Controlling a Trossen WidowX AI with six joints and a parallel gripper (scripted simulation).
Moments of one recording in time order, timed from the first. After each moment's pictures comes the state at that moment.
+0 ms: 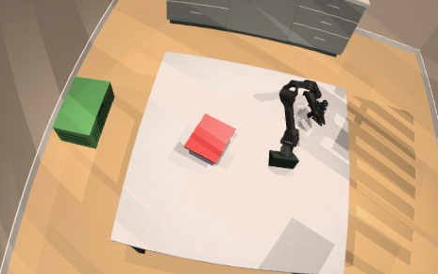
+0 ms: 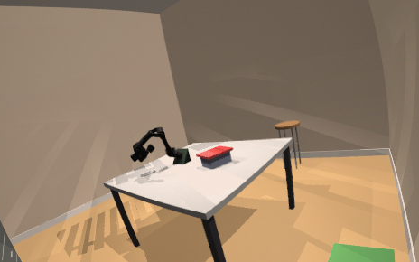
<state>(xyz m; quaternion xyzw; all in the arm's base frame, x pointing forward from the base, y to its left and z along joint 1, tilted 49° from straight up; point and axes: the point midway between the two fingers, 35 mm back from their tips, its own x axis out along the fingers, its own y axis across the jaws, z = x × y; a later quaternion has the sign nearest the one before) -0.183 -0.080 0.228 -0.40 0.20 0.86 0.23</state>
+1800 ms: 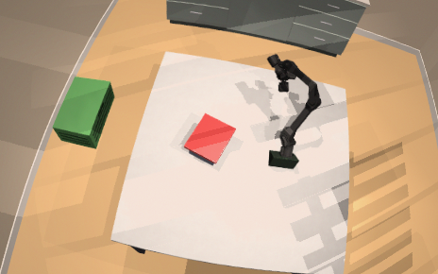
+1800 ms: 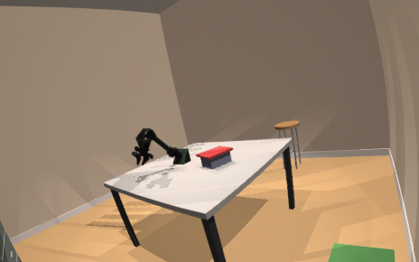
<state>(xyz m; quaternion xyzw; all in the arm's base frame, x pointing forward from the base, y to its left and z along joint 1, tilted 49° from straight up) 0.051 -0.207 0.420 -0.44 0.46 0.67 -0.38</state>
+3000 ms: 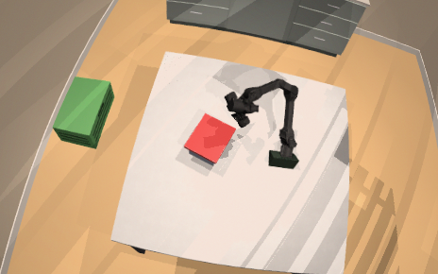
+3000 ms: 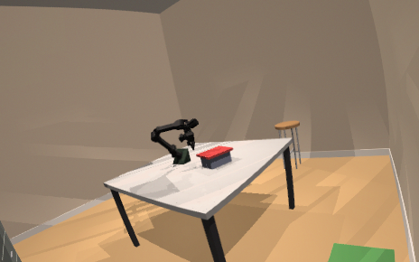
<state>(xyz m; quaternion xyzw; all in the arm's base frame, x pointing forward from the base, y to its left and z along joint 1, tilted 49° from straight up) 0.334 0.029 0.207 -0.47 0.13 0.48 -0.73</state>
